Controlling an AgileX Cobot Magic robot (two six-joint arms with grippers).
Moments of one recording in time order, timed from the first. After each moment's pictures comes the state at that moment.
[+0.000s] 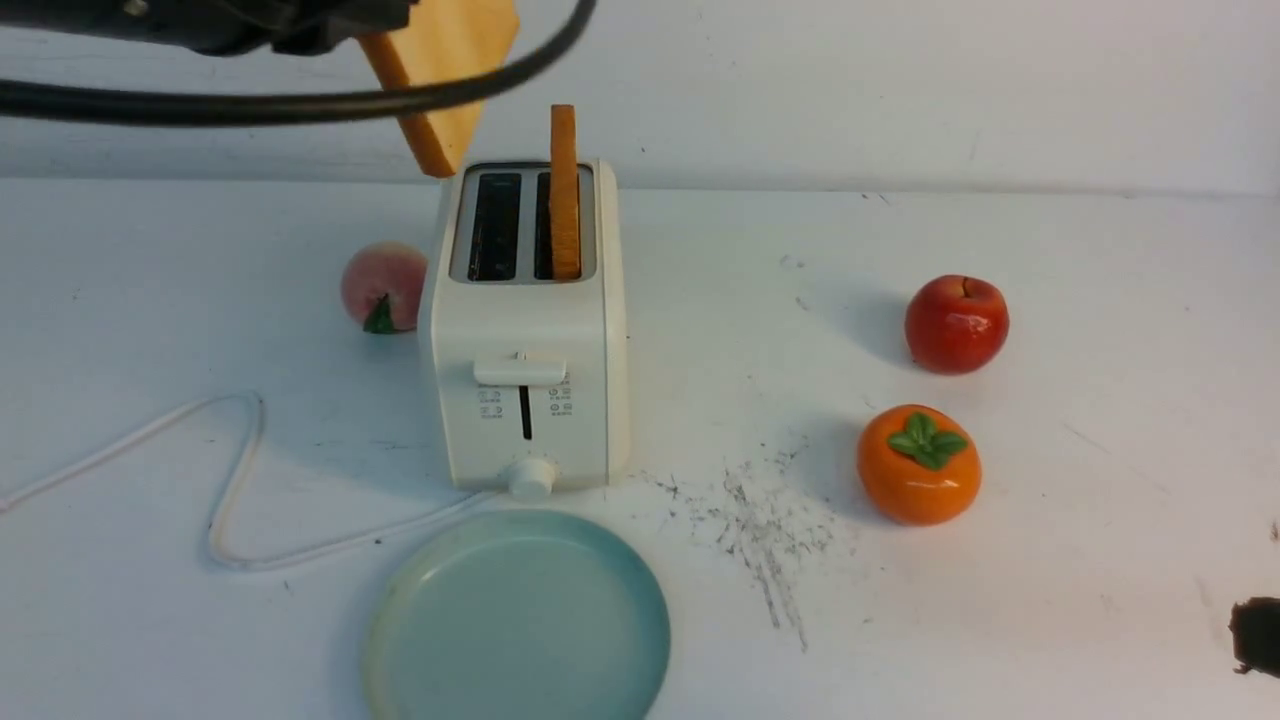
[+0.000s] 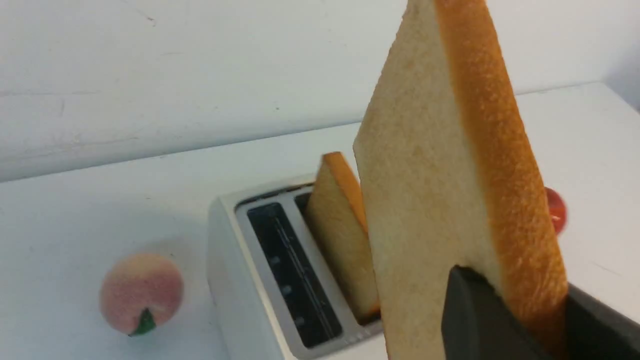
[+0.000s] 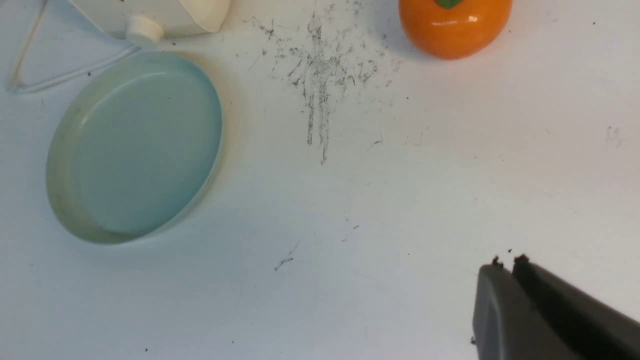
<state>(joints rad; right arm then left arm) 0.07 0.72 -0.67 0.46 0.86 -0.21 -0.28 1.28 -1.42 -0.34 0.62 0.12</state>
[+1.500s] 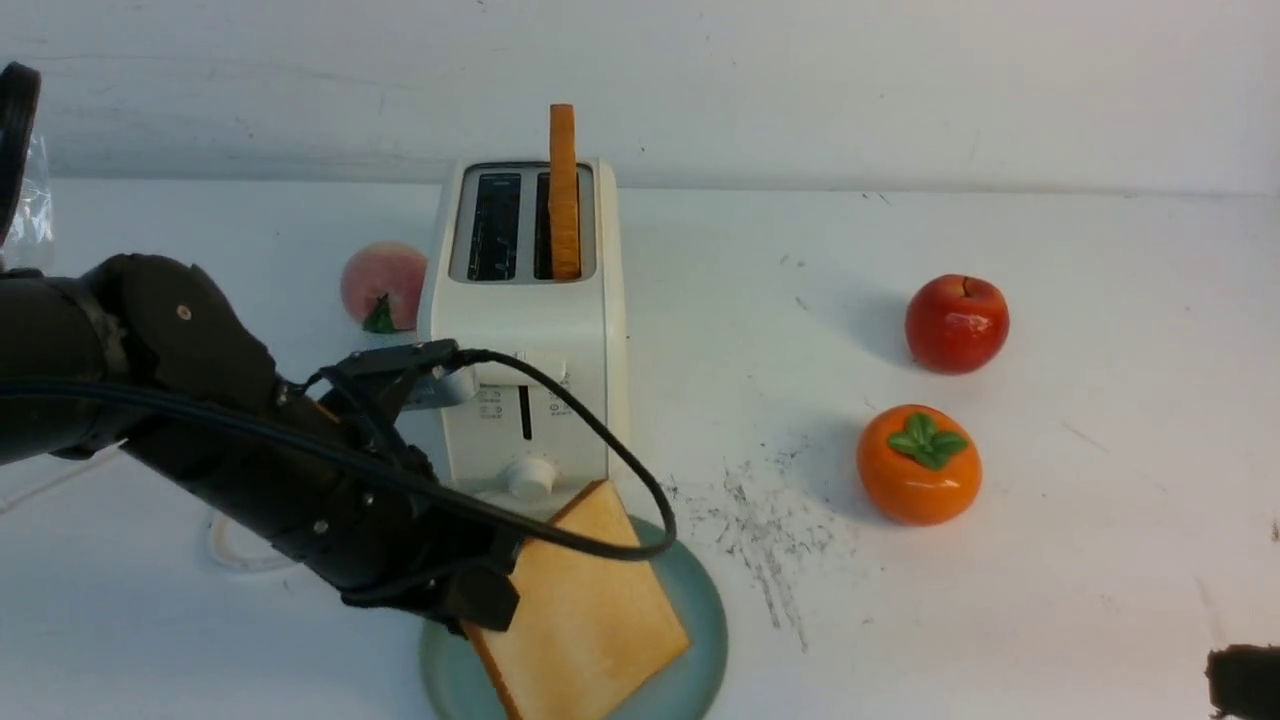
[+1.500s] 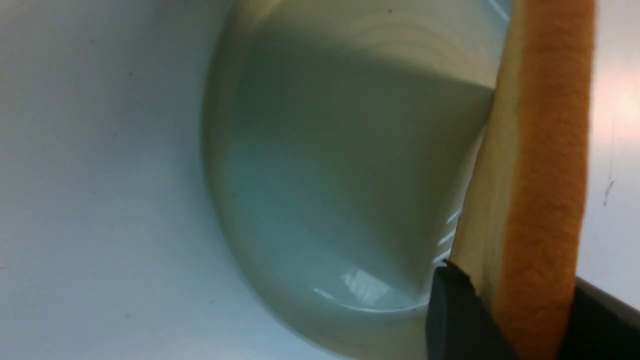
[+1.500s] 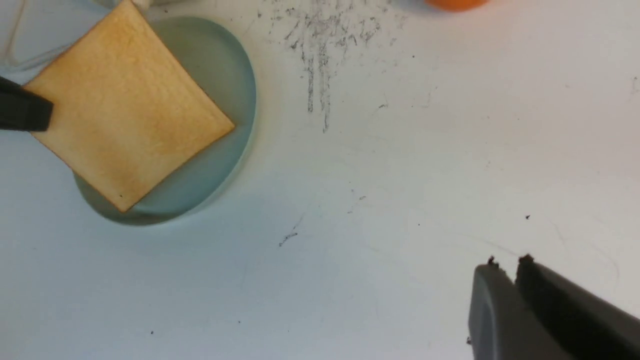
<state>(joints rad) 0.07 0.72 -0.60 0.50 0.84 -0.21 -0.28 1.58 -0.96 -0.64 0.80 0.38</state>
